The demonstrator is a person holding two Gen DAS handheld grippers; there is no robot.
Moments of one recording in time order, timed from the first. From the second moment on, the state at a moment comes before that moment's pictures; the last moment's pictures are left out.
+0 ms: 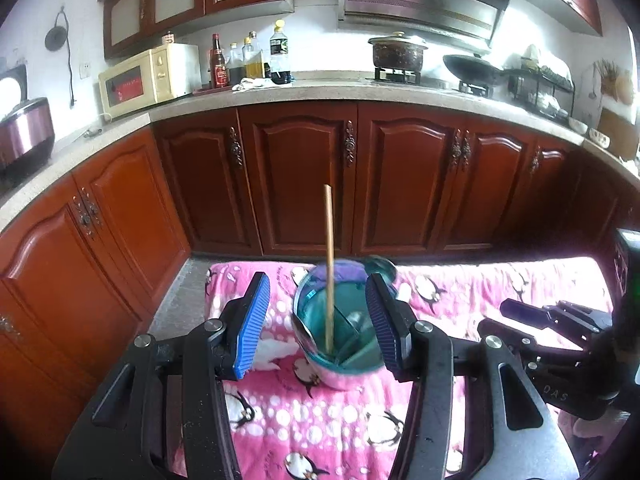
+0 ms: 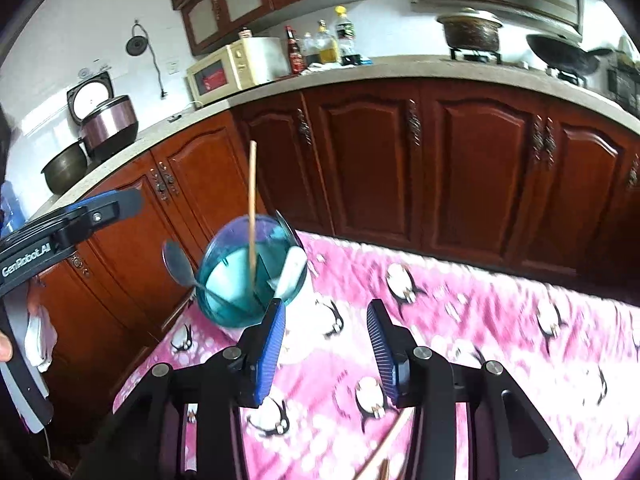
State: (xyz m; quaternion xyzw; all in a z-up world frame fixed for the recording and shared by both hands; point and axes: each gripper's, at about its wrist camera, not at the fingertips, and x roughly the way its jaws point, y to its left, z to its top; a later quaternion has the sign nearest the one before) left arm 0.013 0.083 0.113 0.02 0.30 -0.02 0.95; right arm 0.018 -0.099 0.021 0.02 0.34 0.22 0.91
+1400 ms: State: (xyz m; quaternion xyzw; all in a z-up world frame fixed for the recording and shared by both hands) left arm 0.034 -0.039 -0.042 -0.04 0.50 -0.19 0.85; right arm 0.000 -0.254 -0.077 0.10 0.46 0.11 0.87
